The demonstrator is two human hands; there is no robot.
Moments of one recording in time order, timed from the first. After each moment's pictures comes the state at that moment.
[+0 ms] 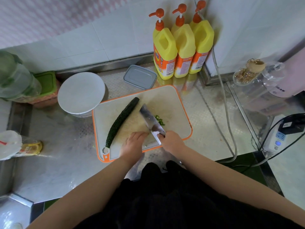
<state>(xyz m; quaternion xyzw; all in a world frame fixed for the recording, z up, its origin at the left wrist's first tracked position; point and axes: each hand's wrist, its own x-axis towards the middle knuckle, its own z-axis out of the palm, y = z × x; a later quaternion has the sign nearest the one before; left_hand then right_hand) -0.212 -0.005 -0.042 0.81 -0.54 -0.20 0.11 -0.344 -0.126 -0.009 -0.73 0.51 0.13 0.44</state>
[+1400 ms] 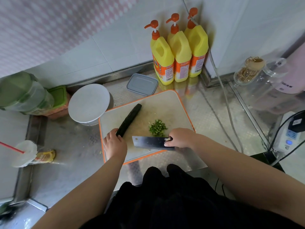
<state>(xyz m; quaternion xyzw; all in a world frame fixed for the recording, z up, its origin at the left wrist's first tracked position) -0.171 0.001 -0.018 0.94 -0.20 -0.12 0.23 -0.360 -0.178 -0.003 -0.88 0.28 0.25 0.30</state>
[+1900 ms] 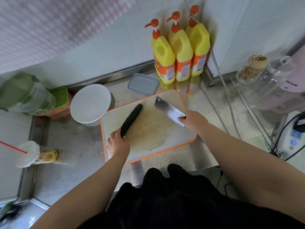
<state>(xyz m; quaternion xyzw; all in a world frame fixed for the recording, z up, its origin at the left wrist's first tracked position) -0.172 -0.004 -0.015 0.95 -0.22 -0.17 0.14 -0.367 -0.235 -0.011 -0.78 0.51 0.09 0.35</state>
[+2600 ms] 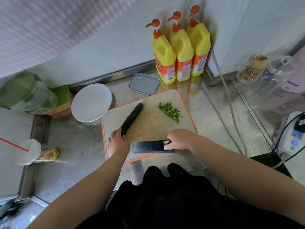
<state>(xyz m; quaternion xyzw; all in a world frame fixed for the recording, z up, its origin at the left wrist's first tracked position) -0.170 -0.003 -0.015 0.95 -0.23 -0.18 0.15 -0.357 -0.171 -0.004 -0.90 0.24 0.25 0.28</state>
